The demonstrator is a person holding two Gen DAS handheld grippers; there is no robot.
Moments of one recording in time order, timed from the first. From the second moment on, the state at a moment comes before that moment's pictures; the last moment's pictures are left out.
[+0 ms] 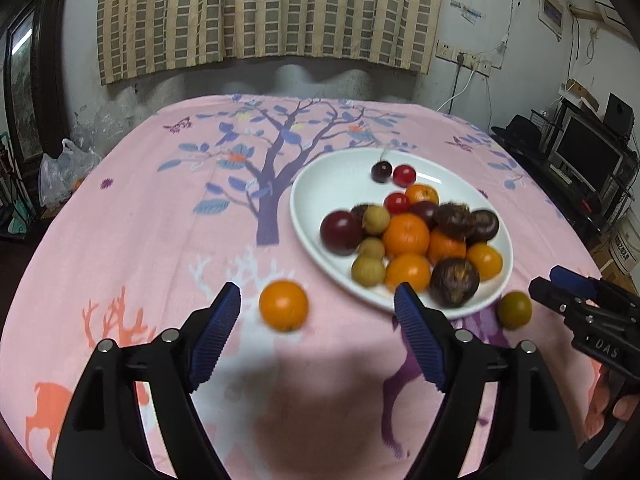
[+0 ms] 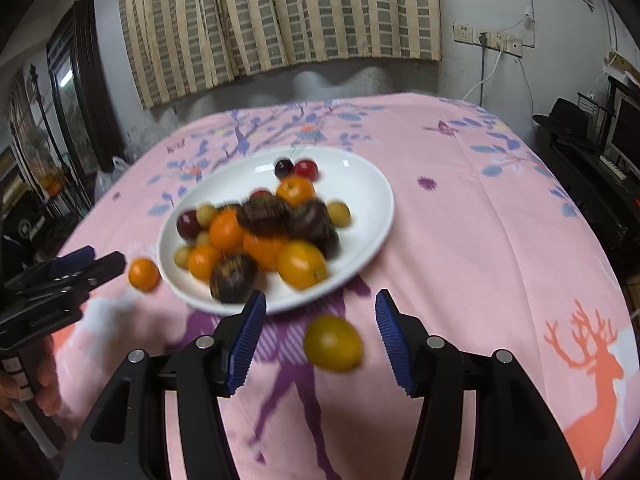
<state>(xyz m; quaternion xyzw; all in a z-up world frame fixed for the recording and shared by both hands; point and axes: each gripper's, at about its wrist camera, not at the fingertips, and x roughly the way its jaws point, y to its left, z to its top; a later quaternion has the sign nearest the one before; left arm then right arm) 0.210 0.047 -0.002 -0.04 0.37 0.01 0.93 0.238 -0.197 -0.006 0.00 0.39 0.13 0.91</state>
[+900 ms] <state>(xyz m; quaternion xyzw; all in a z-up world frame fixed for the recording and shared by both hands) 0.233 0.070 -0.040 -0.02 0.42 0.06 0.90 0.223 -0.178 -0.024 -0.01 0.42 0.16 0.89</state>
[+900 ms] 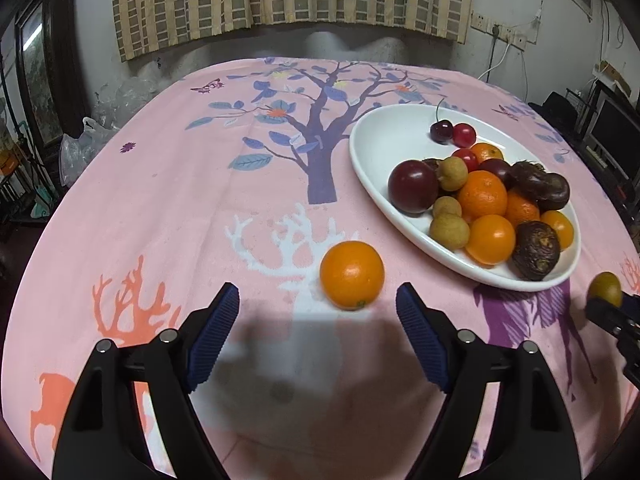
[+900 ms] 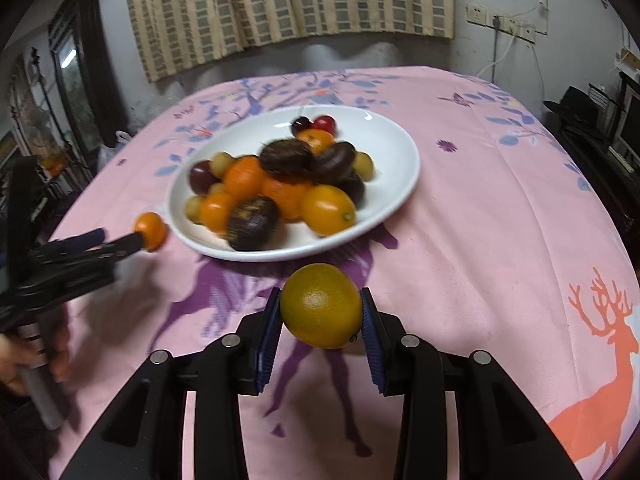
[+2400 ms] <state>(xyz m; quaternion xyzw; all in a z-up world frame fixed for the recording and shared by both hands) 0.297 0.008 0.007 -0.04 0.39 0.01 0.92 0.313 -0.173 0.016 0.08 0.36 0.16 0.92</state>
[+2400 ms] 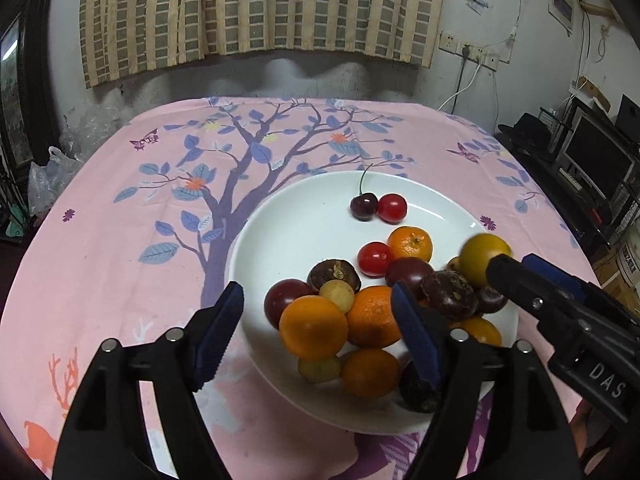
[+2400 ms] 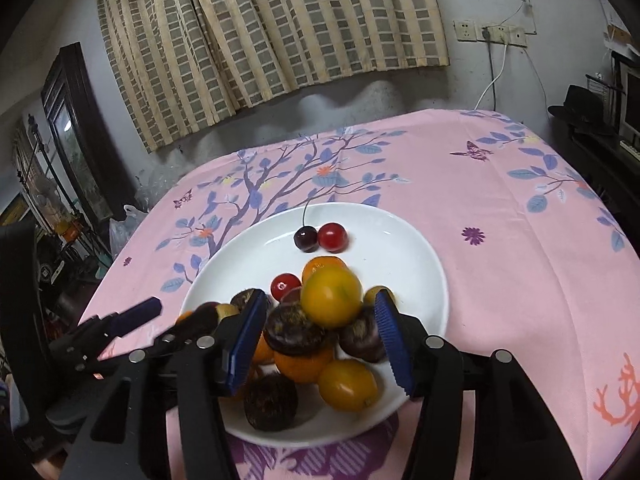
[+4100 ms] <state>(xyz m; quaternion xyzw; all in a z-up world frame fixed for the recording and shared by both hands) 0.148 0.024 -0.041 -0.02 0.41 0.05 0.91 0.168 -0.196 -0.038 0.00 0.42 0.09 0.90</state>
